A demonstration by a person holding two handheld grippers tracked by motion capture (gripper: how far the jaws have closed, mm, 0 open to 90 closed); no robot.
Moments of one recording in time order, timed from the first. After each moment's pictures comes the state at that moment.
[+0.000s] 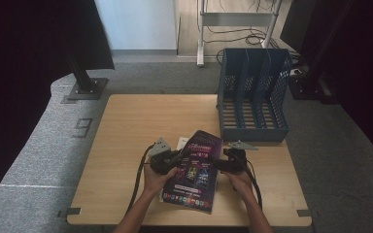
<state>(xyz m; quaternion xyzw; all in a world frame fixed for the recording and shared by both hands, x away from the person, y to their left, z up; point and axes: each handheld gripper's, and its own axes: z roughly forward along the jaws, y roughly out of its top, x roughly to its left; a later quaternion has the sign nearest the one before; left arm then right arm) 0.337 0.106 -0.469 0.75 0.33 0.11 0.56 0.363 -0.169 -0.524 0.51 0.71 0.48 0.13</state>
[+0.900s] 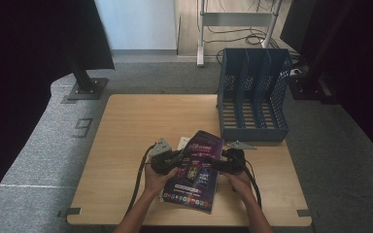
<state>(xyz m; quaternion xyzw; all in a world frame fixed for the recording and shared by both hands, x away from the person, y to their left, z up) 0.339 0.105 -0.472 0.75 0.33 0.10 0.57 0.363 -0.165 -0.525 0.49 0.72 0.48 0.11</state>
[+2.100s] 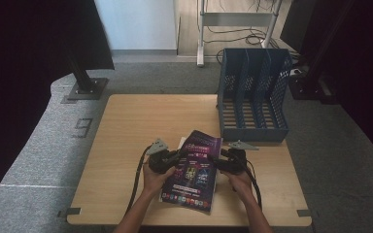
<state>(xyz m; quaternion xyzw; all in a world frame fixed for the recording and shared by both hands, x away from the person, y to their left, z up) 0.348 0.116 -0.489 0.73 0.37 0.09 0.56 0.357 -0.165 -0.516 0.50 0.71 0.49 0.12</state>
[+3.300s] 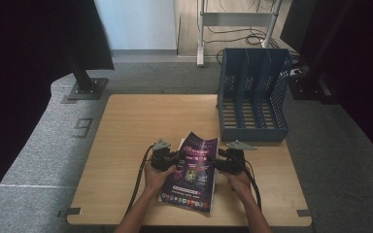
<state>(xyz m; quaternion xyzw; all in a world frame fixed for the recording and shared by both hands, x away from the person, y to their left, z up) 0.372 0.114 -0.517 0.75 0.42 0.07 0.50 0.357 -0.160 -0.514 0.48 0.72 0.49 0.13</state>
